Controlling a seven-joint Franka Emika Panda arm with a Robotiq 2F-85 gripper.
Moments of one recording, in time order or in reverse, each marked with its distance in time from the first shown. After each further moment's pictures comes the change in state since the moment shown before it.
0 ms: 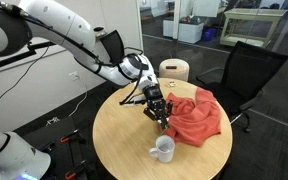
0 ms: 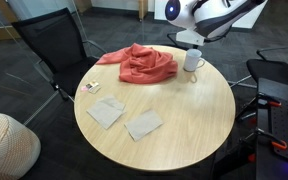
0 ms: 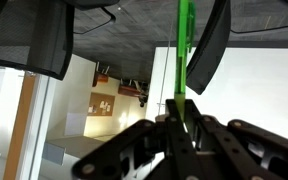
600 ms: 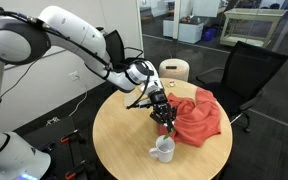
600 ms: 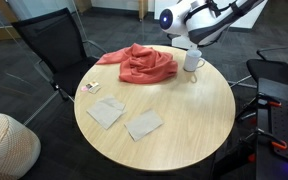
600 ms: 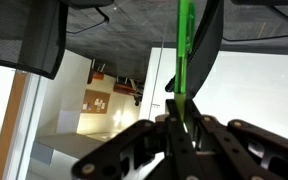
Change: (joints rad) arm -0.011 0.122 0.000 0.104 -0.008 0.018 -0.028
